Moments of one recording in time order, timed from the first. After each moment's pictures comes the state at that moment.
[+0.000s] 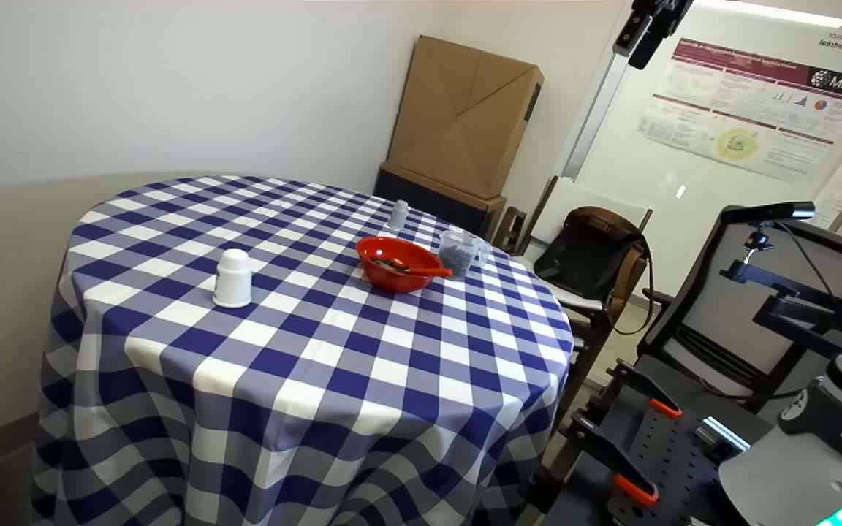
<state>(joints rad) -0.01 -0.80 0.02 -2.55 -0.12 1.95 -0.02</state>
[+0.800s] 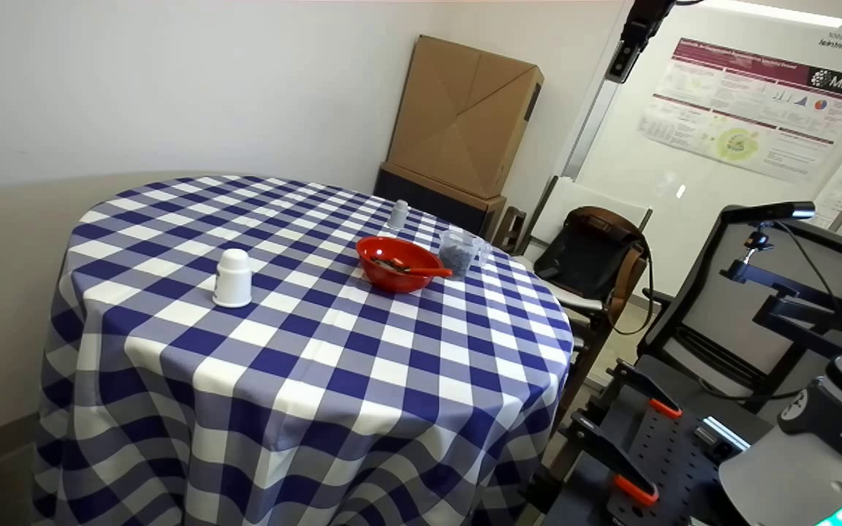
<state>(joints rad) 0.01 -0.69 0.00 -2.52 -0.19 1.95 -0.21</state>
